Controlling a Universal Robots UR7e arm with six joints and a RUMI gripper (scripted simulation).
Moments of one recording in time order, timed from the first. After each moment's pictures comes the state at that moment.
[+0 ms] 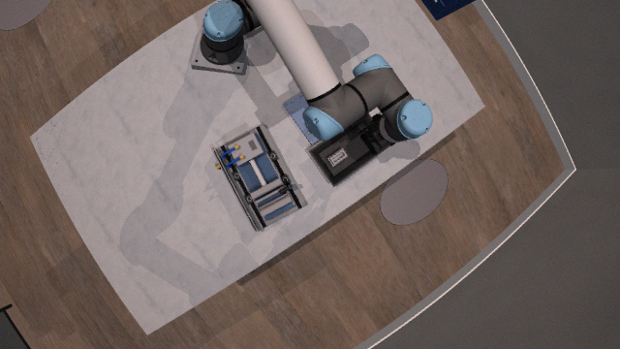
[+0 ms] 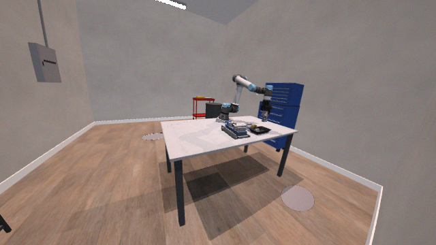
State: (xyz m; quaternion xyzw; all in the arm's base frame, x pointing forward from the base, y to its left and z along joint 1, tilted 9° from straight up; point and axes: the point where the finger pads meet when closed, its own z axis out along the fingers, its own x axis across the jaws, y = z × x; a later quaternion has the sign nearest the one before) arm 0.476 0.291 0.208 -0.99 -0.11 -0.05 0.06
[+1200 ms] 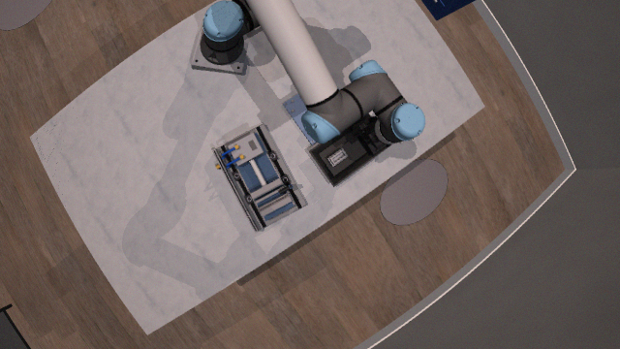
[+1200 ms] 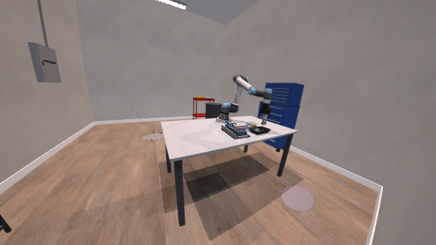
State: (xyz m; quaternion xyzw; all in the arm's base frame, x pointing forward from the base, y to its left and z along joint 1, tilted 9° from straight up) arm 0.479 0.296 0.172 -0.99 -0.11 -0.05 0.06
